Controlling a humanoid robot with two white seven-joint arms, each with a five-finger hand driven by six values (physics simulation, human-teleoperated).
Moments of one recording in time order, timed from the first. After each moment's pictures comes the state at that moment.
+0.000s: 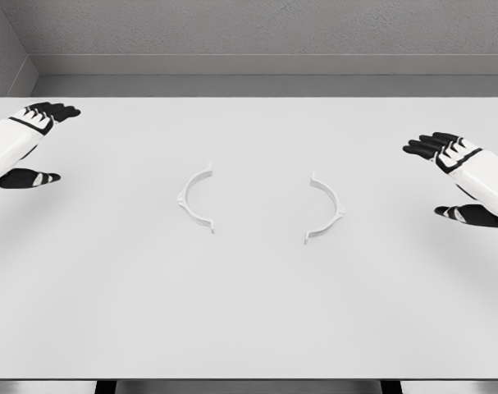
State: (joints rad) left arm -0.25 0.78 -0.17 -1.36 -0.47 -0.61 -0.03; right arm 0.07 -0.72 -0.13 -1.73 0.39 -0.61 0.28
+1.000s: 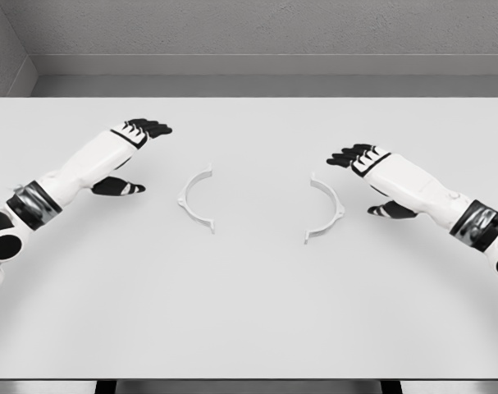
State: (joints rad) left arm -0.39 0.59 -0.42 -1.29 -0.51 -0.61 -0.03; right arm -0.21 -0.57 0.19 -1.51 0.59 -0.61 0.29
